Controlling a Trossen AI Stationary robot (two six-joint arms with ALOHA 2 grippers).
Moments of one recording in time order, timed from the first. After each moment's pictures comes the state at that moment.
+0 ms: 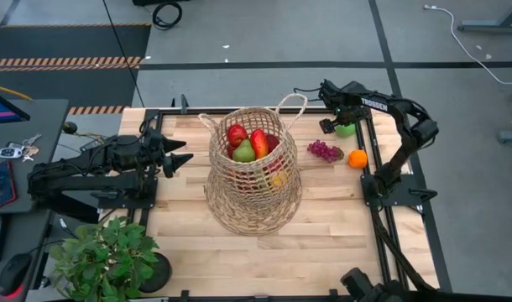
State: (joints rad) left arm 0.14 0.43 0.61 -0.47 -0.25 -0.54; right arm -0.97 1.64 1.11 -1.05 0.23 0.32
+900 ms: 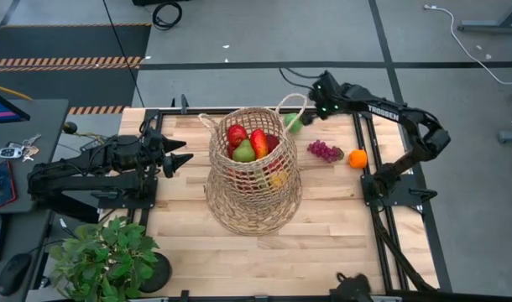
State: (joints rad) left arm 0.14 0.43 0.61 -0.47 -0.25 -0.54; right arm -0.84 1.49 1.11 -0.71 -0.09 0.31
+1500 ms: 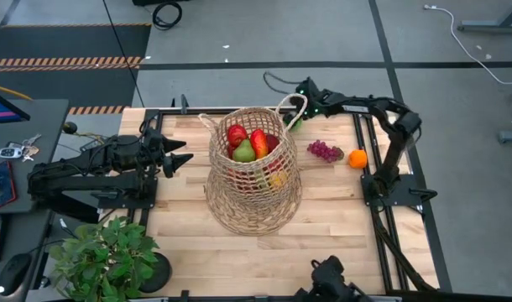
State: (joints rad) left arm 0.14 0.43 0.61 -0.47 -0.25 -0.54; right arm -0.82 1.78 1.11 -0.23 -0.14 0.13
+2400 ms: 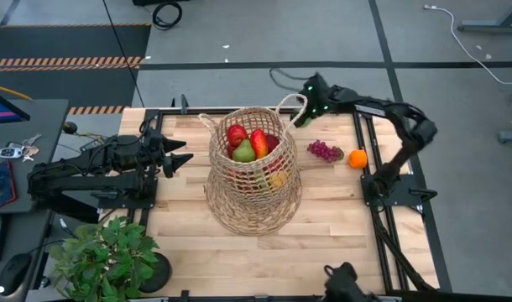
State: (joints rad) left arm 0.14 0.43 0.61 -0.47 -0.25 -0.54; right arm -0.83 1.65 1.11 -0.43 -0.16 0.14
